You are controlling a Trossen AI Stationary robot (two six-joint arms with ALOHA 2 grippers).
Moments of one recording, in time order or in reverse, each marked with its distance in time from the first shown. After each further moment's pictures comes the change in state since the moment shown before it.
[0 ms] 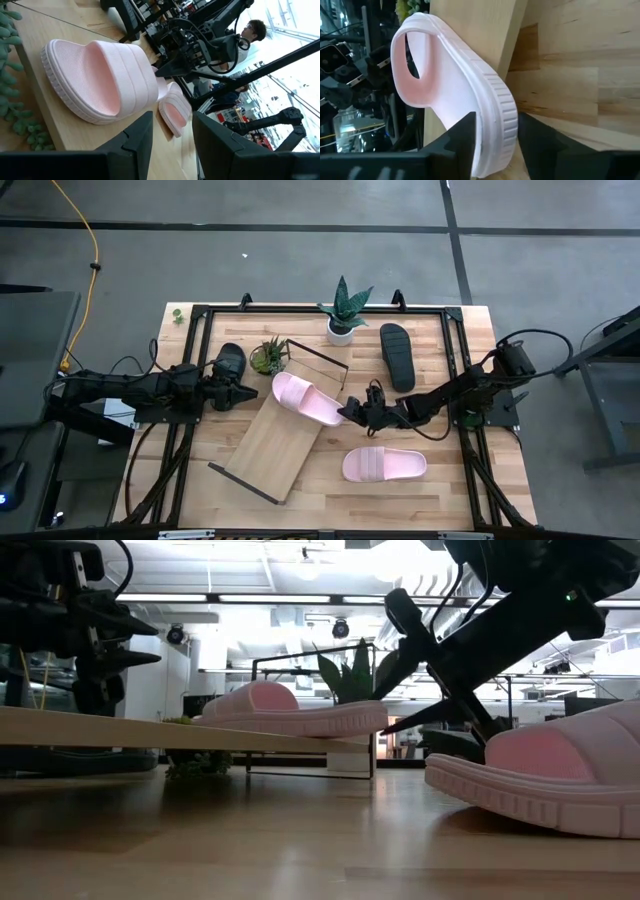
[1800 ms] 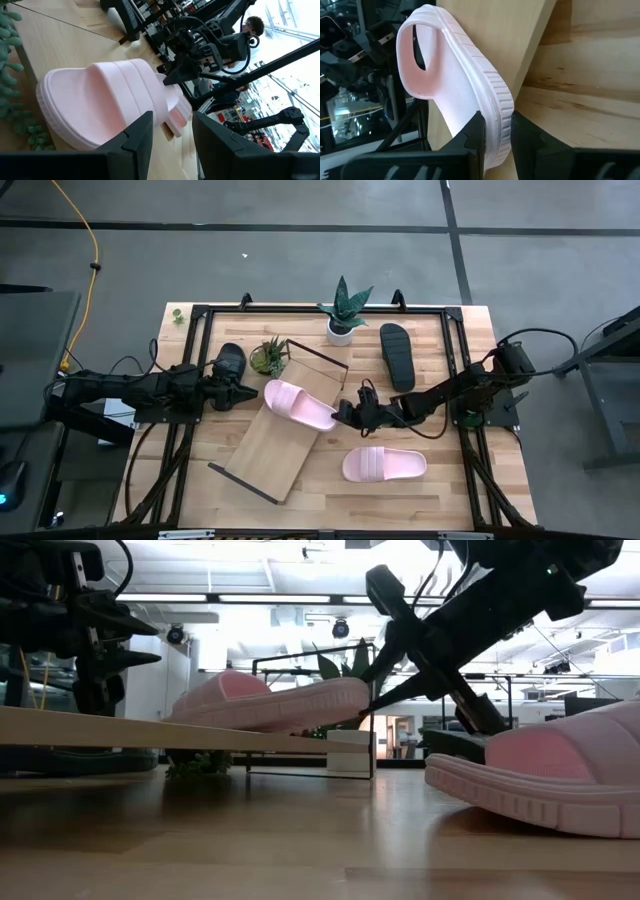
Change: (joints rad) left arm 0.000 0.000 0.000 0.000 0.000 0.003; right arm -0.007 0.000 0.107 -0.101 -0.099 -0.026
